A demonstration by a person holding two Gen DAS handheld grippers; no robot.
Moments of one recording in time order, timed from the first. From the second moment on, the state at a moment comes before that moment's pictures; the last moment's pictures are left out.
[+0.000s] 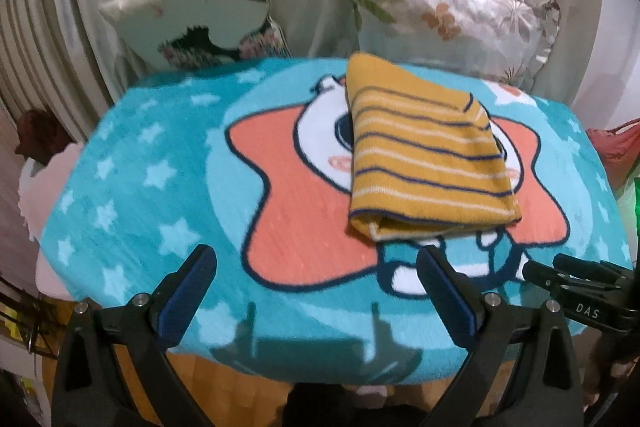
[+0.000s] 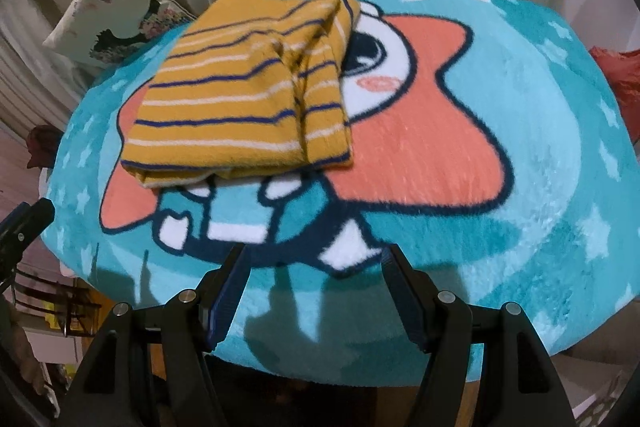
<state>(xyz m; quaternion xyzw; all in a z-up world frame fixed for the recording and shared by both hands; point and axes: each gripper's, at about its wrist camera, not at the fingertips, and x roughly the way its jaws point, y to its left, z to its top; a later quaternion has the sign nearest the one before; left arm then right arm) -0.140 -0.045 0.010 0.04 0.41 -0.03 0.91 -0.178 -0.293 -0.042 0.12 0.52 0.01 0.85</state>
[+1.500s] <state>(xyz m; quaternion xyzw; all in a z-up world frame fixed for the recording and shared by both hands) -0.108 -0.043 0.029 -0.01 0.41 -0.04 0.91 -0.142 -0.263 -0.006 0.07 0.47 -0.08 0.88</state>
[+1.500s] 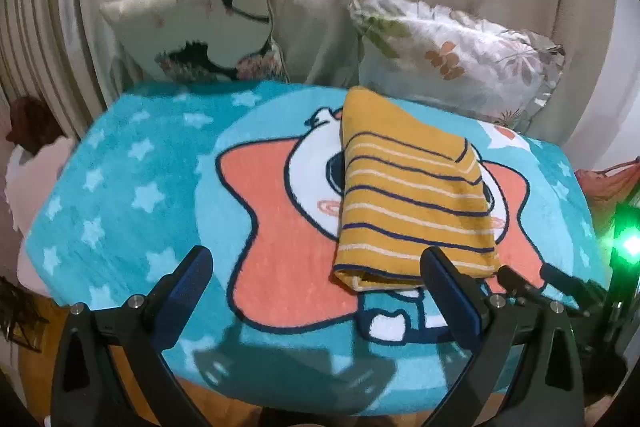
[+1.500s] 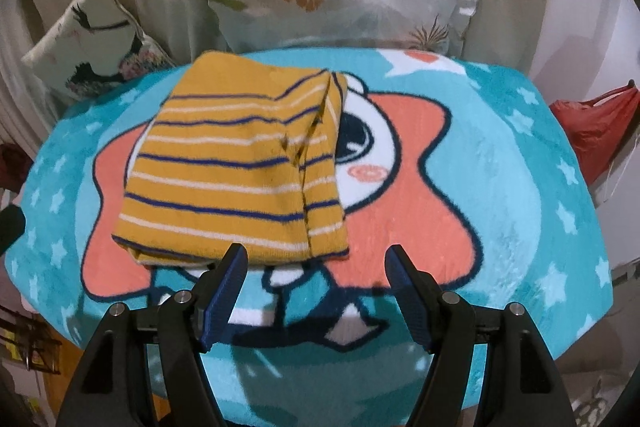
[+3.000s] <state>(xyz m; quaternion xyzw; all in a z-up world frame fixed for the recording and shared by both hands) 0.031 -0.057 -0.035 0.04 0.54 -0.14 0.83 -0.056 -0.236 -0.034 0.07 0.52 -0.18 0.83</state>
